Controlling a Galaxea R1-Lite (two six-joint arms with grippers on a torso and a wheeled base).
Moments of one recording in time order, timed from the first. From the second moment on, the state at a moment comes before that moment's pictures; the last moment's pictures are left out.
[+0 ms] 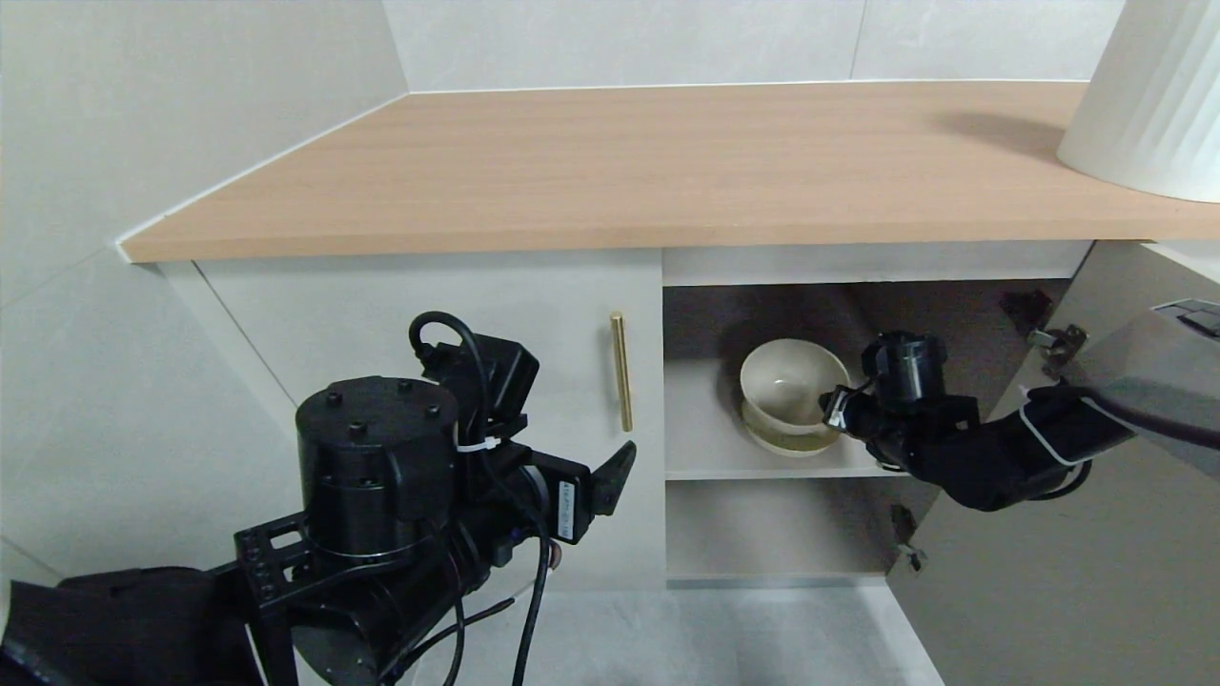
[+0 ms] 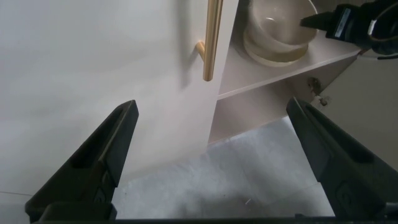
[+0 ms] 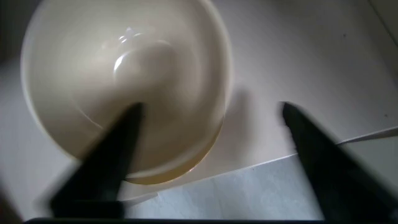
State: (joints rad) left arm -0.77 1.67 -0.62 -0.79 0.38 -0.12; right arm 0.32 2.20 -1.11 -0.64 -0.36 0.52
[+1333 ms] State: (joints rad) left arm -0.74 1.63 -0.63 -0.78 0.38 -0.13; right arm 0.35 2.05 -1.01 -0.47 -0.25 0.51
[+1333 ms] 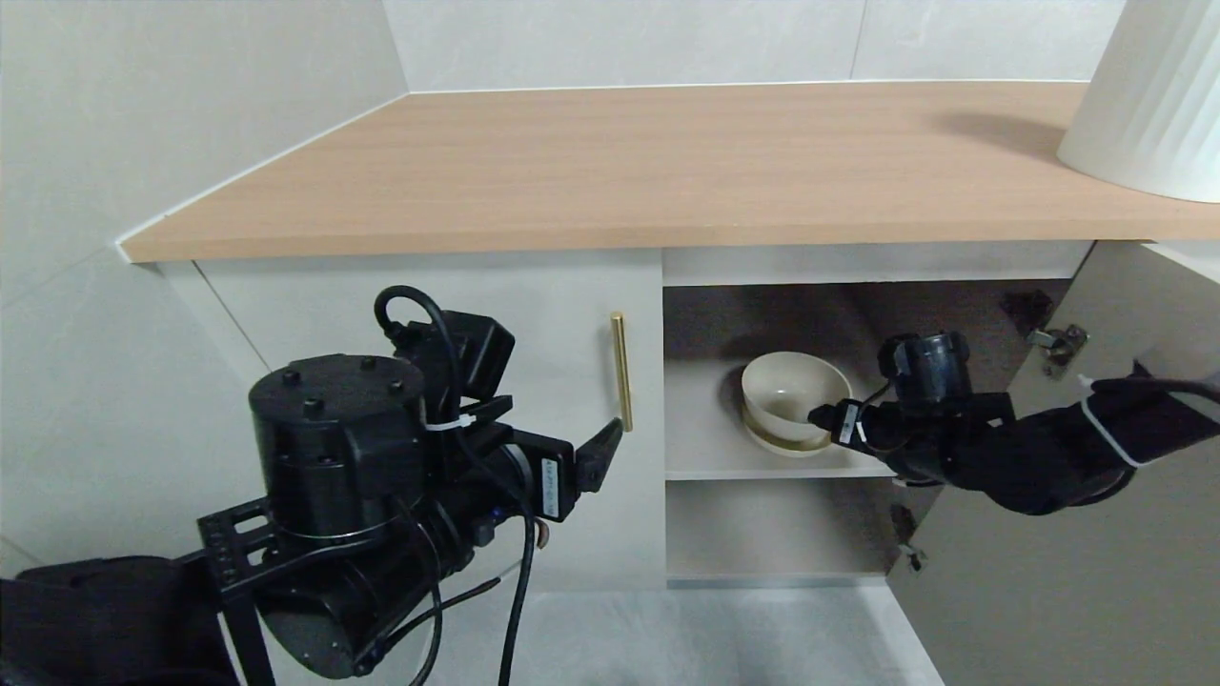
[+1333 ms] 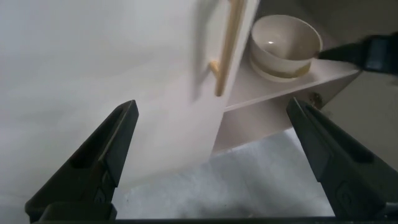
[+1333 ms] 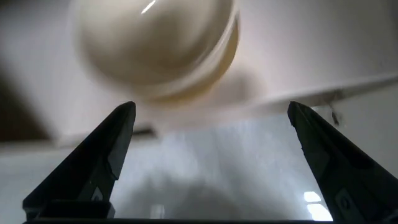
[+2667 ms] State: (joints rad) left arm -0.54 1.15 -0.52 -0.28 0.18 -0.24; right arm 0.49 1.20 -0.64 -0.02 -0.07 0.31
